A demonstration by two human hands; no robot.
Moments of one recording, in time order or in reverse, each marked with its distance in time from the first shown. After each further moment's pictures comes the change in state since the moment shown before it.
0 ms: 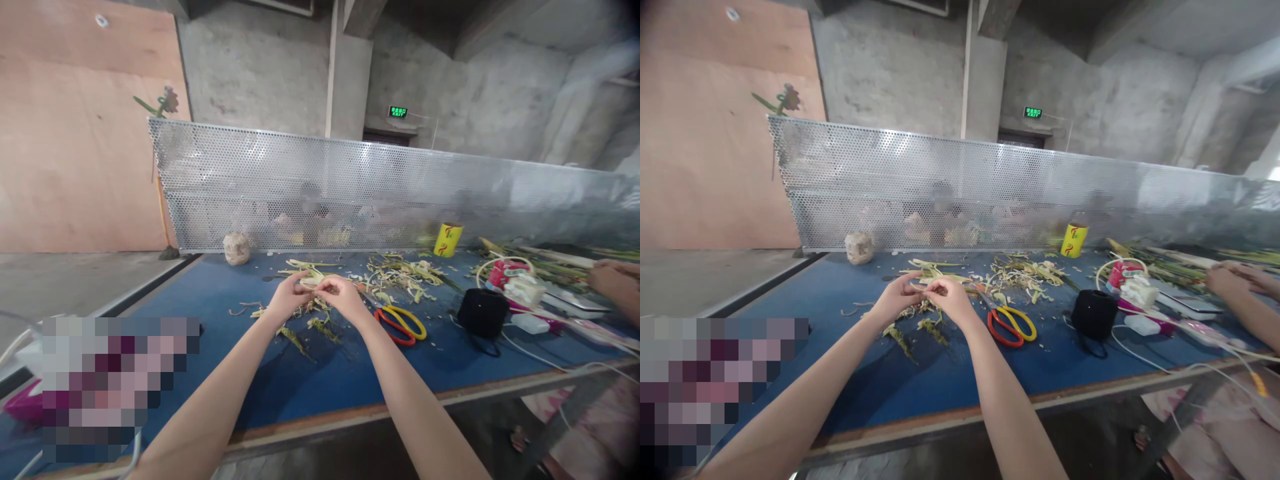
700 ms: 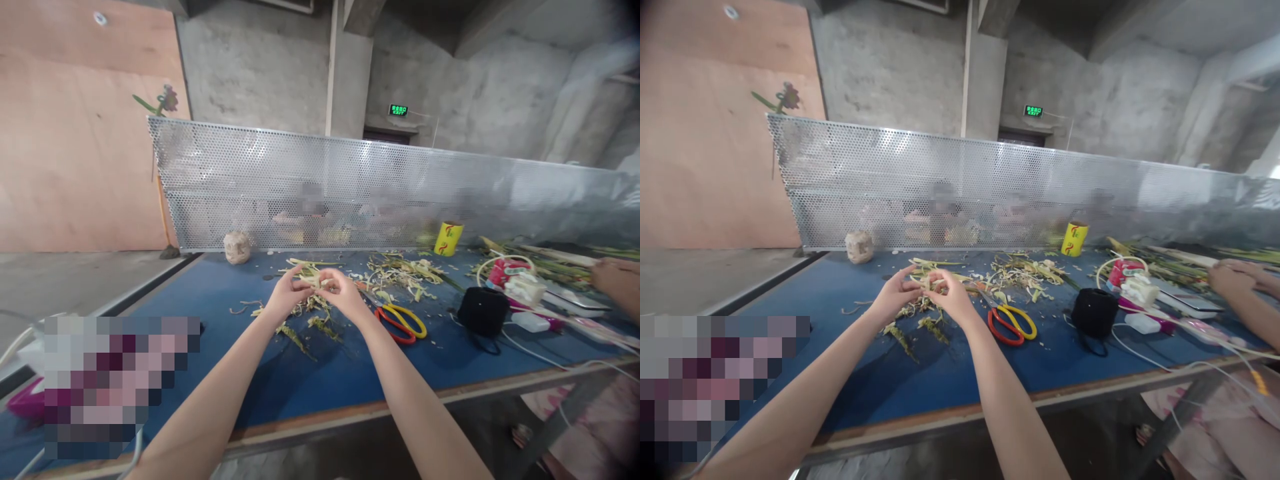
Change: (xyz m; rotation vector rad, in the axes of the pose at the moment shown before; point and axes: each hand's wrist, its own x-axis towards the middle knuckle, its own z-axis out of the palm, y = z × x) left_hand 0.002 -0.002 -0.001 -0.124 0.033 0.018; right_hand -0.003 -0.003 -0.002 0.072 0.012 0.025
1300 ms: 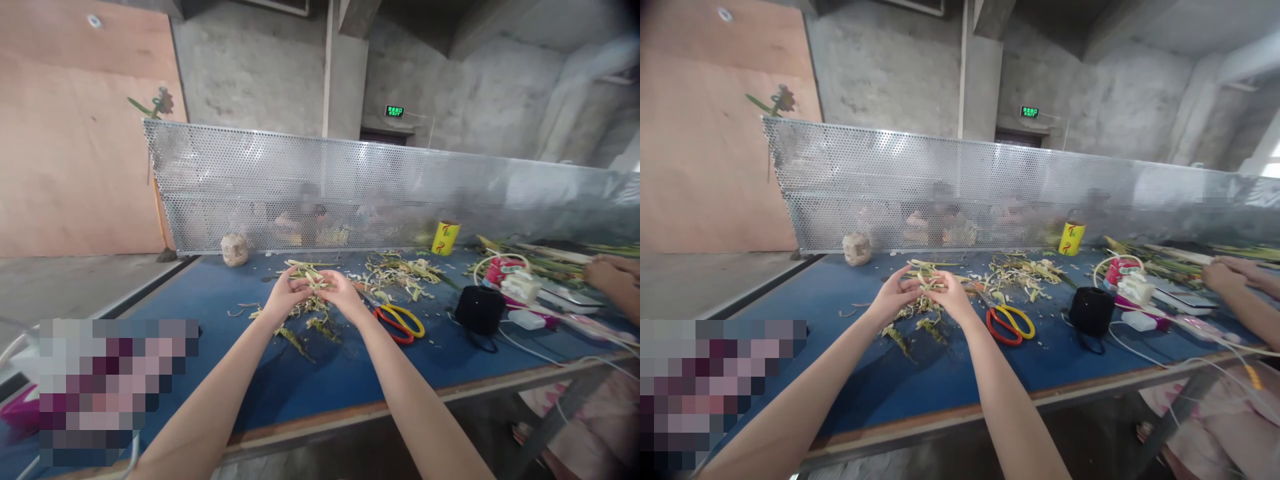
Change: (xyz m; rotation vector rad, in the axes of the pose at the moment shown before) left_hand 0.001 -0.001 0.001 -0.161 -0.002 0.010; right_hand 0.003 0.010 0.005 0.380 -0.002 0.260
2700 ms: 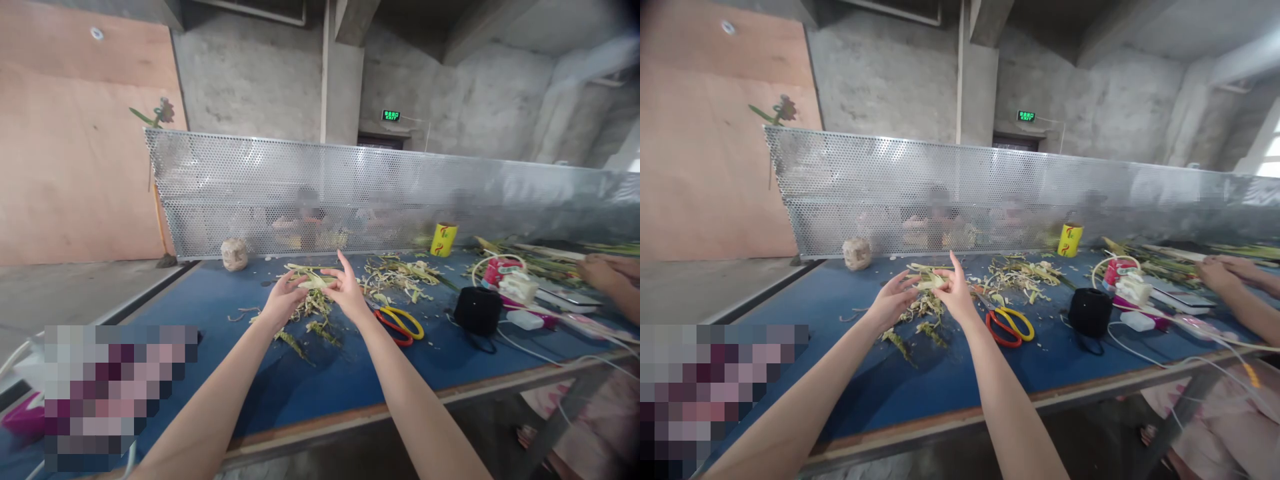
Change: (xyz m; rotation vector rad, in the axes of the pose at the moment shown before) left_hand -0.002 0.006 0.005 -0.180 0.149 -0.069; right_hand -0.005 -0.017 -0.005 -0.032 0.055 -0.213
